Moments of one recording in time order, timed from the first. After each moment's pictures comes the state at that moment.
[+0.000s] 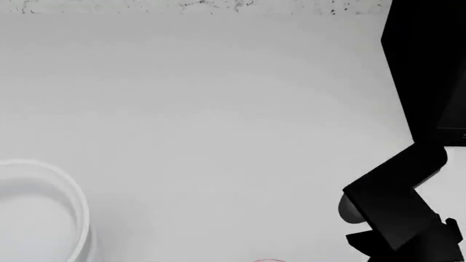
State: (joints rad) left arm 0.73 -0.37 -1.58 1.04 -1.05 -0.75 -0.06; right arm 1.21 1.19 -0.77 -0.51 1.93 1.13 0.45
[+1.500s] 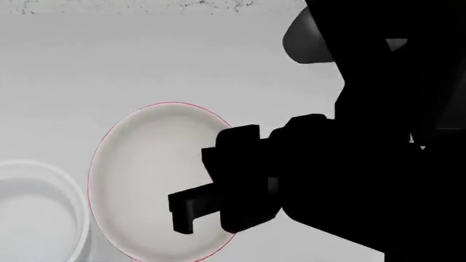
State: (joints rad) left arm 0.73 -0.32 -1.64 1.04 -1.05 -0.75 0.01; right arm 1.59 0.90 -0.86 -0.30 2.56 0.88 0.86
